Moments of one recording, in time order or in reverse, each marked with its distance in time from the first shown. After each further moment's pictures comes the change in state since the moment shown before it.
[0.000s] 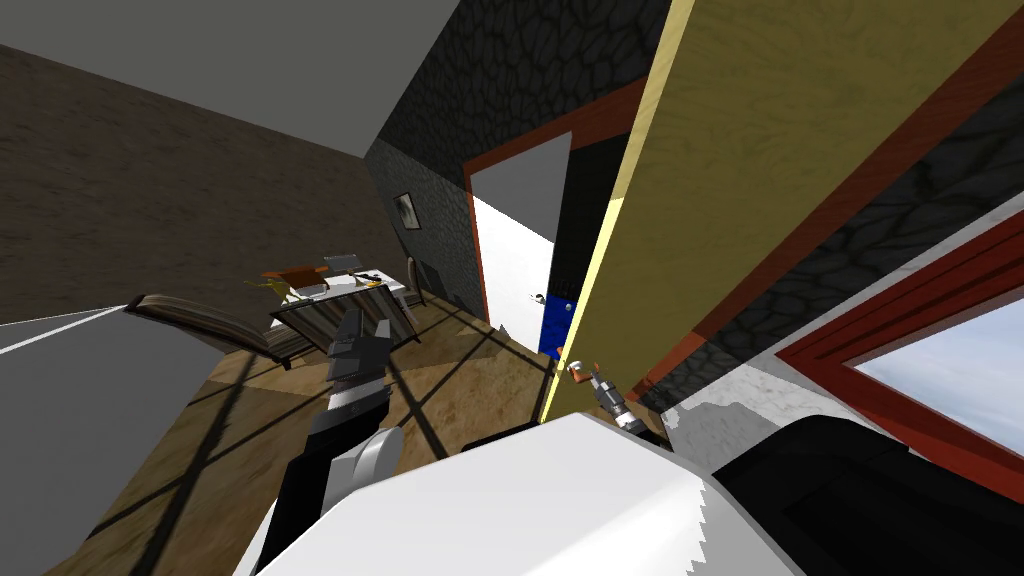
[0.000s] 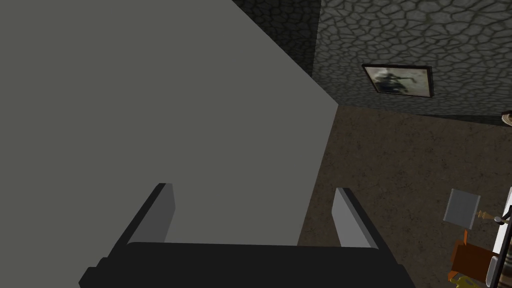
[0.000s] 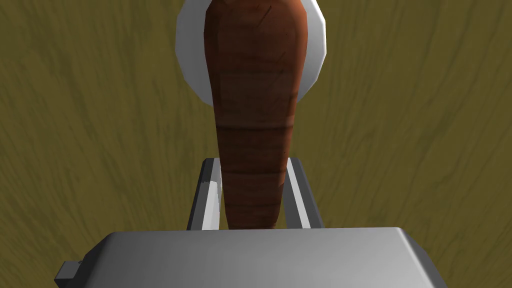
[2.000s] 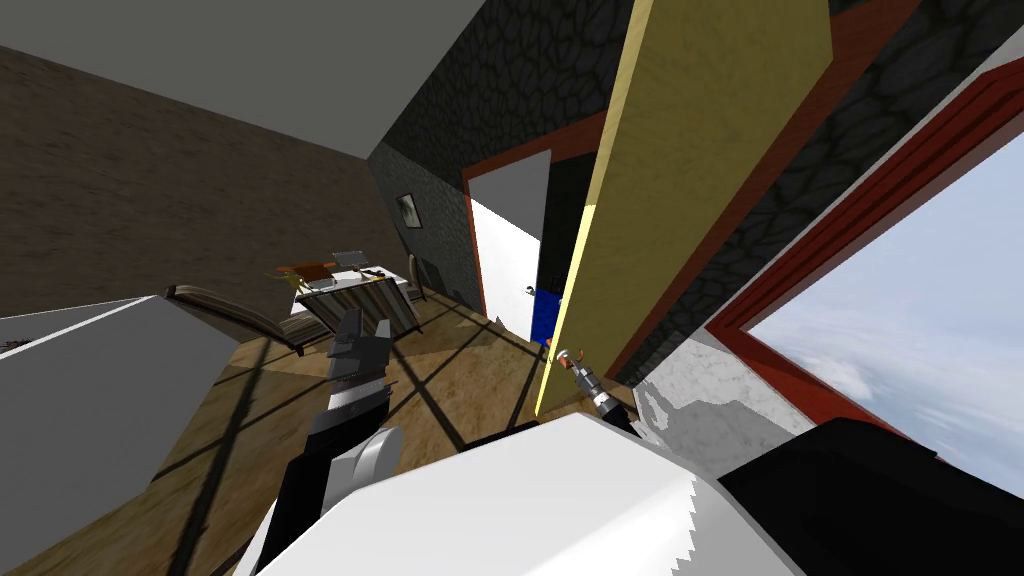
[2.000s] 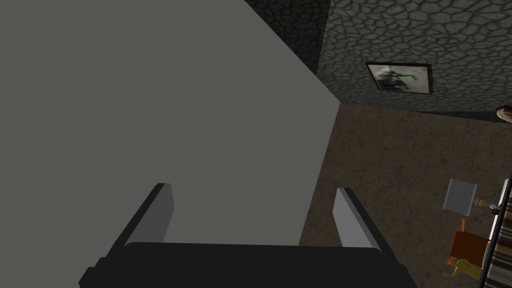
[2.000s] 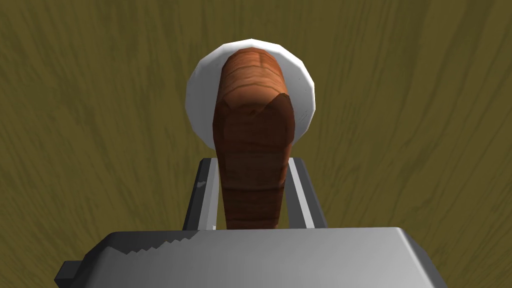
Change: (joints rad) arm -0.105 -0.017 0.189 -0.031 -0.072 0.092 0.038
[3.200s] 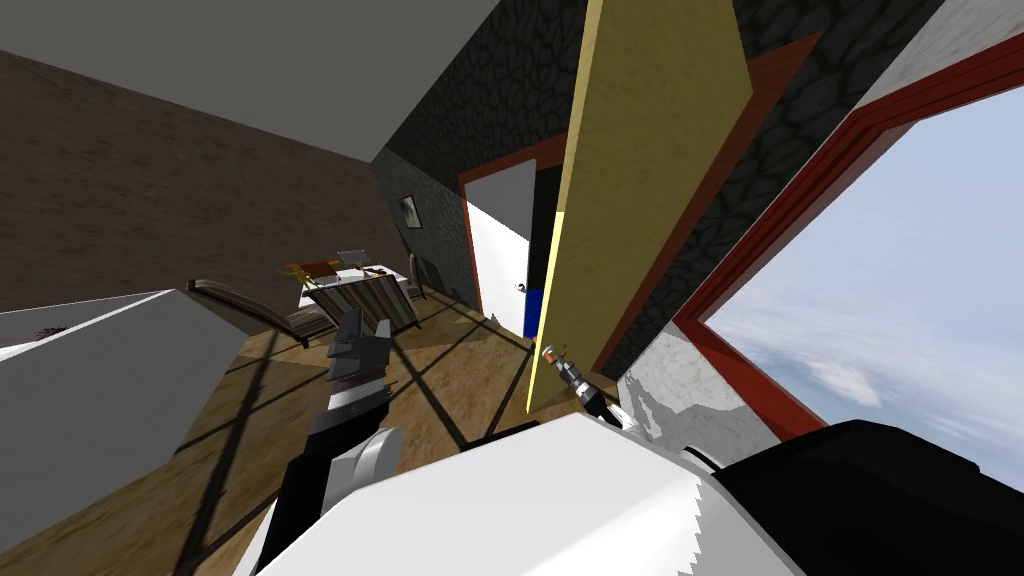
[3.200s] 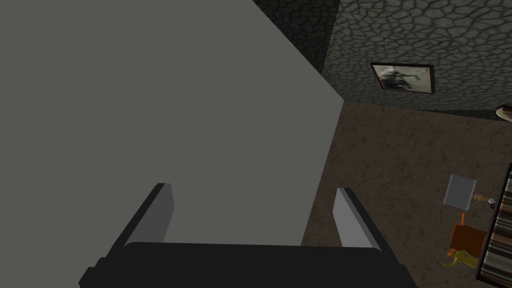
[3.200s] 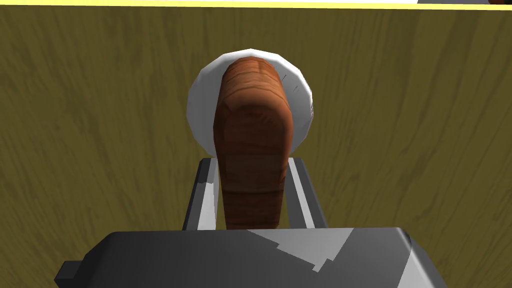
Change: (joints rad) arm -0.100 0.010 0.174 0.010 -0.045 0.047 0.033
